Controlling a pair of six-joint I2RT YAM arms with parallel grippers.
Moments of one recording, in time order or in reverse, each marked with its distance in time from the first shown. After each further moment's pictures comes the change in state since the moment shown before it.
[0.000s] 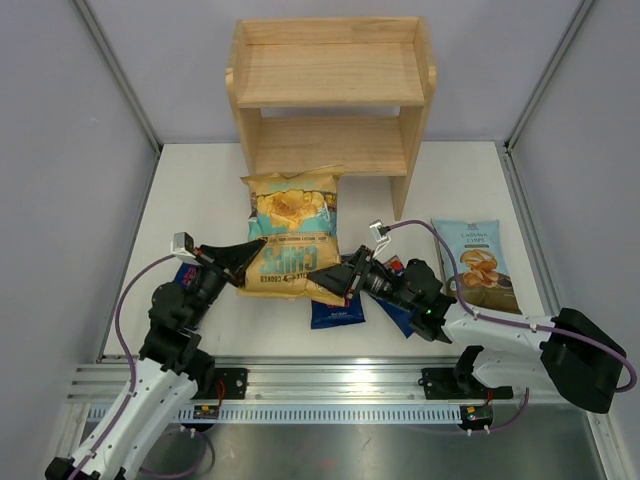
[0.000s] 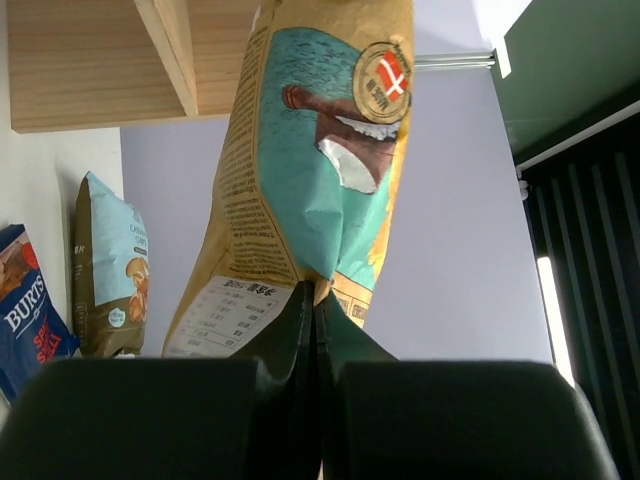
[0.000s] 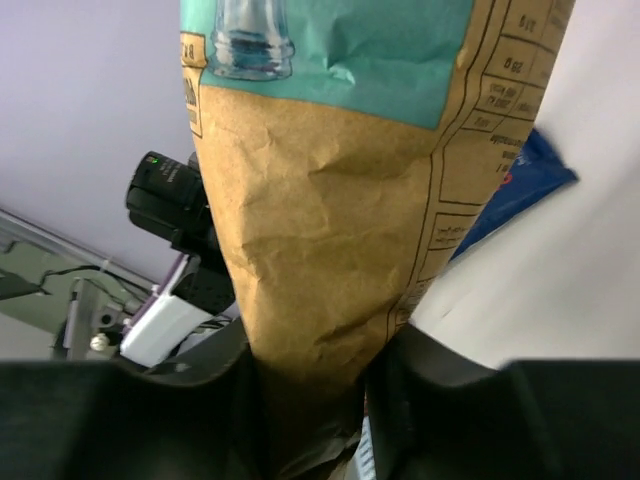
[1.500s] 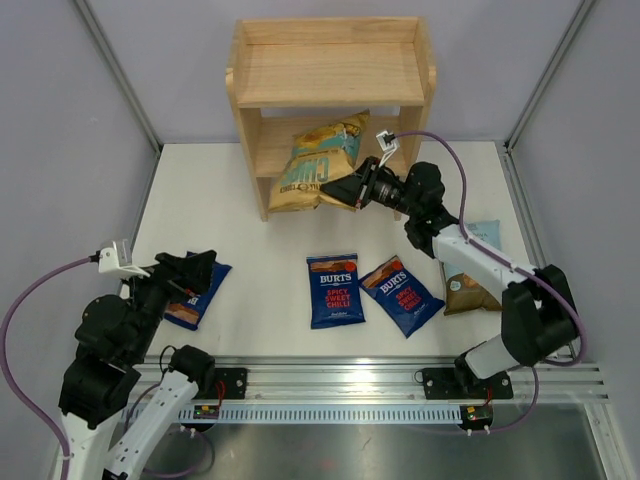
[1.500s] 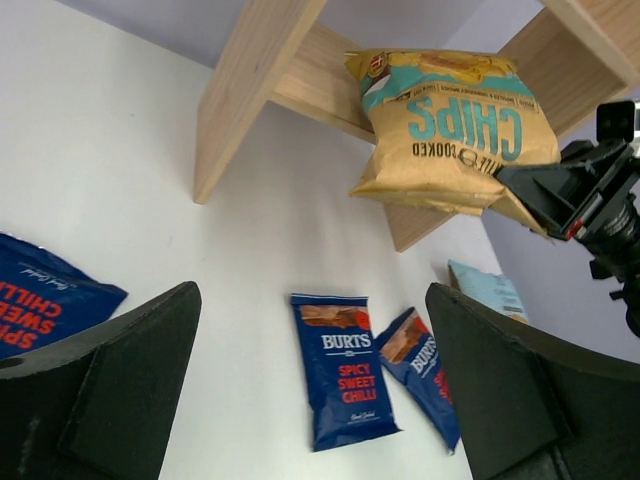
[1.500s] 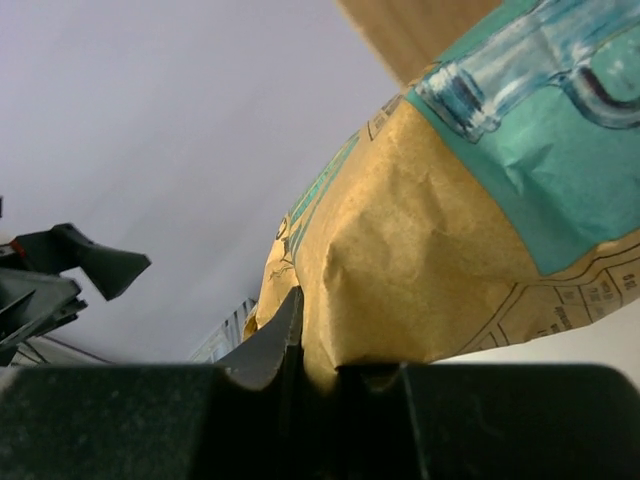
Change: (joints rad) left arm -0.009 -0.080 0.635 -0.972 -0.356 1.049; right arm -0.447 0.301 0.581 -0.341 -0.415 -0.216
